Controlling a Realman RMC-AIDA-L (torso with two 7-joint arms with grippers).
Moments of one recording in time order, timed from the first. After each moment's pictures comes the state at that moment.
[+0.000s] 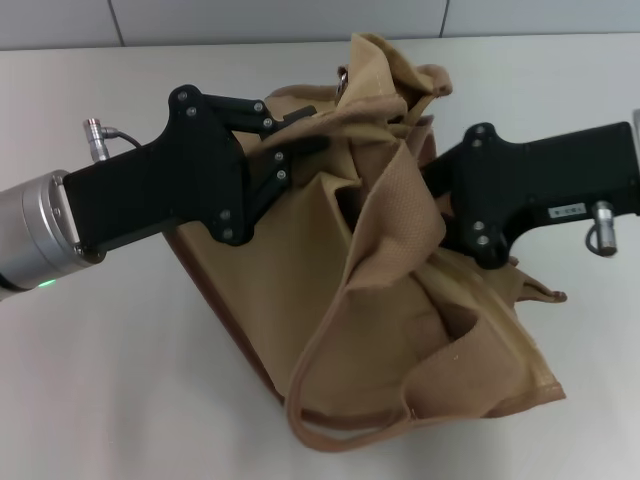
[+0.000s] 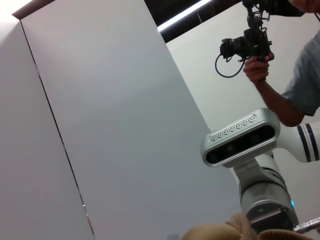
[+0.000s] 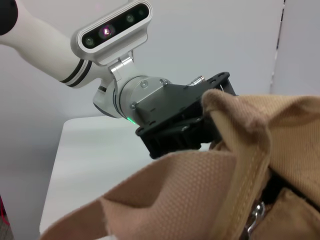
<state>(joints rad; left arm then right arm) -0.59 -2.08 0.71 0.33 1.60 1.90 -0.48 0.36 2.08 -1.23 -1.48 -1.84 -1.63 1.79</state>
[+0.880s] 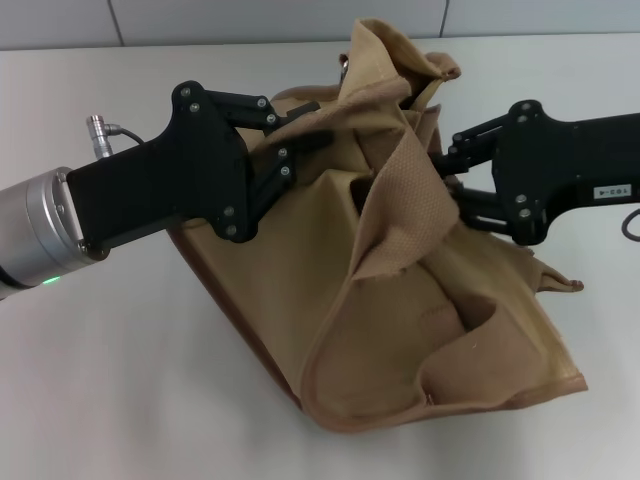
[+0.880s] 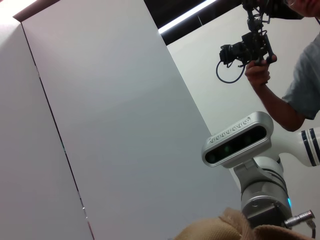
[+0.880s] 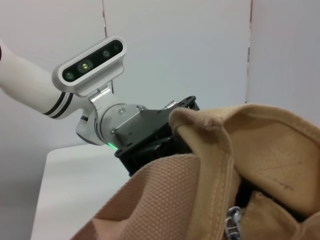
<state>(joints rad) -0.59 -2.08 0.71 0.32 1.60 1.90 -0.47 0.34 2.08 -1.14 -1.45 -1.78 -1.66 1.79</state>
